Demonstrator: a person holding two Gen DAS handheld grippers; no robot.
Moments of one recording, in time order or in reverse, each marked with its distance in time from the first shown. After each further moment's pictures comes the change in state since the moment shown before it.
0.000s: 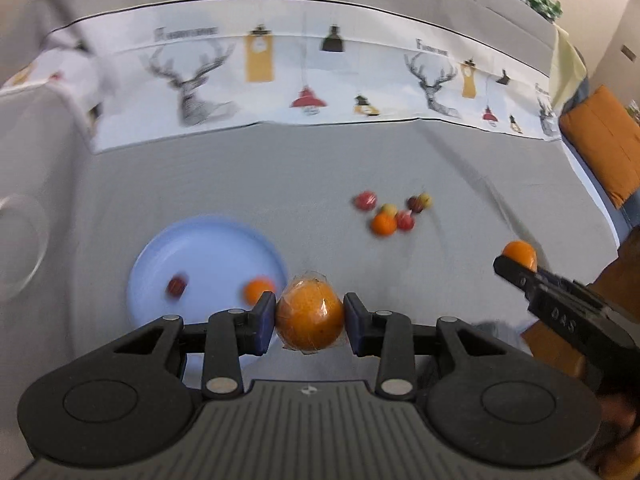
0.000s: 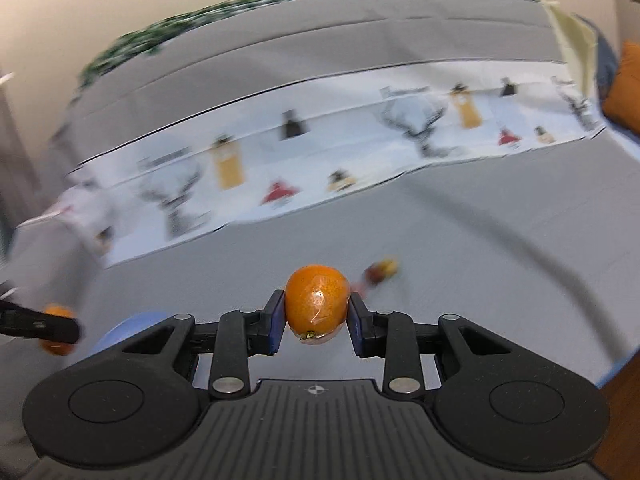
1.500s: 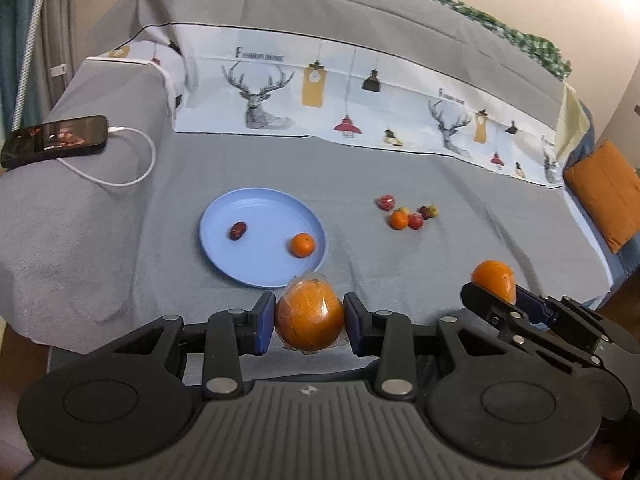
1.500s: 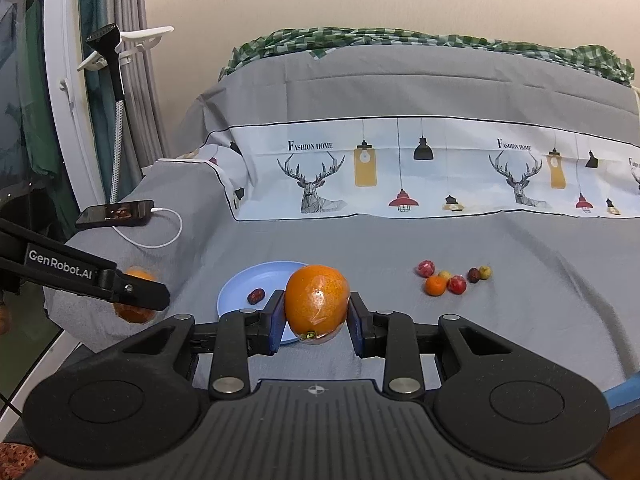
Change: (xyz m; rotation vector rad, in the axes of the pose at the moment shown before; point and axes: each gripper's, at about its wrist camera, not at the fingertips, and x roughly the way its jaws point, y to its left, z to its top) left arm -0.113 0.027 -0.109 -0.136 -0.140 0.045; right arm -0.124 0.106 -0.059 -0.268 -0.067 0.185
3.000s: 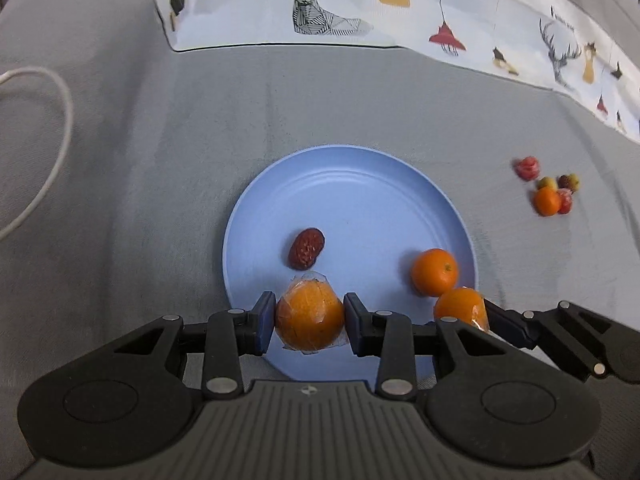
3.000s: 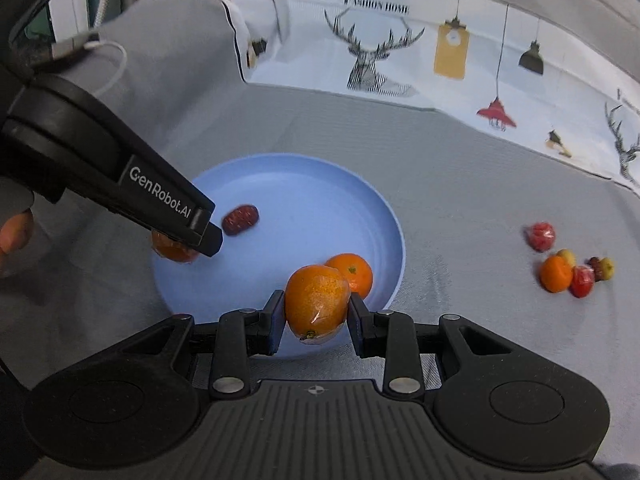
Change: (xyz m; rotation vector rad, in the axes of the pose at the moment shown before) left arm 0.259 0.076 0.077 0.032 0.283 0.130; right arm 0.272 0.039 -0.023 -0.206 0.359 0.046
